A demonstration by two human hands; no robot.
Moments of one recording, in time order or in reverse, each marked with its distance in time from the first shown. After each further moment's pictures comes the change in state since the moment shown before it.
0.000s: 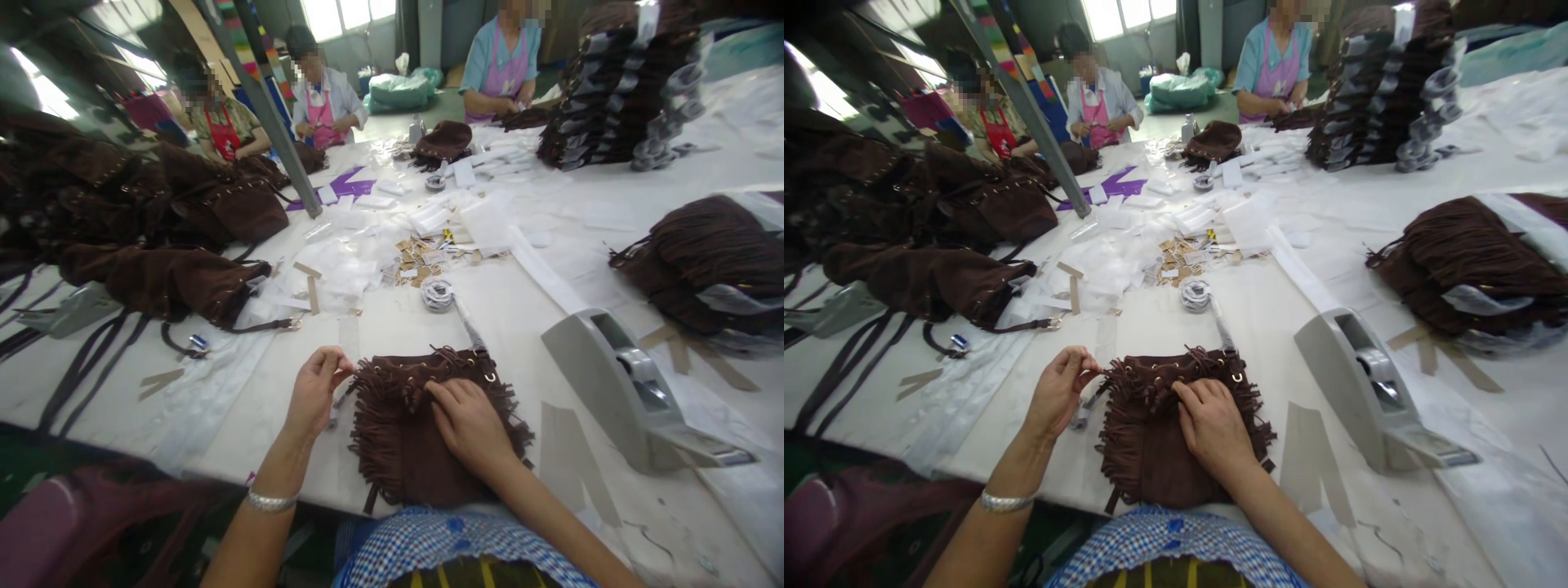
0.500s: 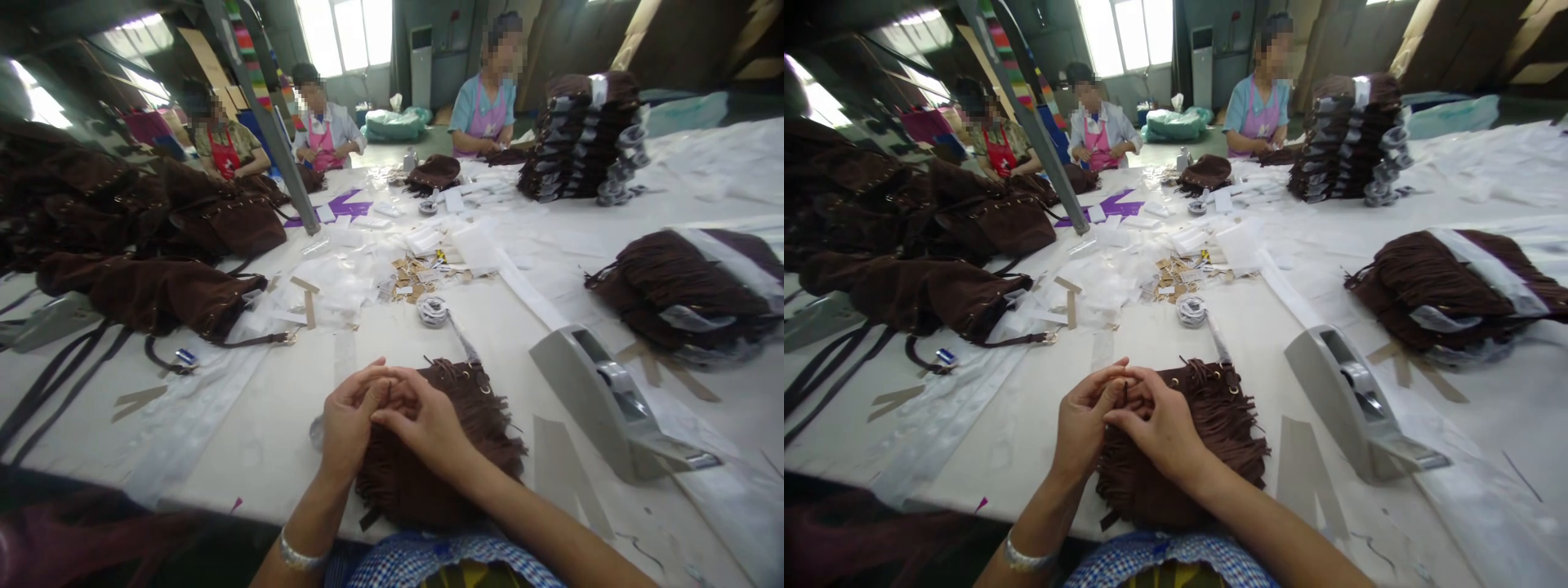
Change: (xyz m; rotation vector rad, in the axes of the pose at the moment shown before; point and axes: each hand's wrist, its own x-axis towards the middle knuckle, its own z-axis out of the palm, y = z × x) left_hand -0.036 0.003 0.053 0.245 0.020 0.117; right_hand 0.056 -0.074 -0.019 0.999 0.061 0.115
